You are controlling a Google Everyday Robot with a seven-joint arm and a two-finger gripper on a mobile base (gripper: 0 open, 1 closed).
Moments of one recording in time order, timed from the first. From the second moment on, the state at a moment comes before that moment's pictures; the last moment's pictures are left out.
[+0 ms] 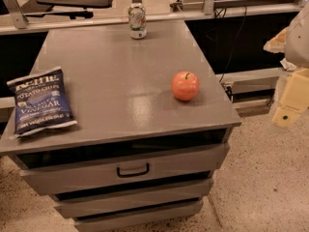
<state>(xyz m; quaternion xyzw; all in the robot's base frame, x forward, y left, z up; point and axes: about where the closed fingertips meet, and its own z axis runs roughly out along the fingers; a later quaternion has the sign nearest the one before) 0.438 -0.217 0.976 -0.60 0.78 -0.03 0.16</state>
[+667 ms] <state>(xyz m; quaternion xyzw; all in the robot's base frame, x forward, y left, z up) 0.454 -0.198 0.961 -0.59 0.78 -0.02 0.18</state>
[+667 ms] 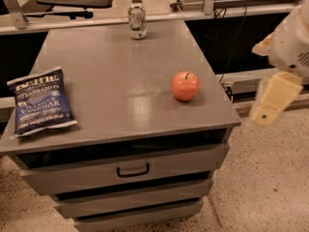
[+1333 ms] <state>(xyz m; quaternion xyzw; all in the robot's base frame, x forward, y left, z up) 0.521 -0.093 0.885 -0.57 0.77 0.08 0.27</state>
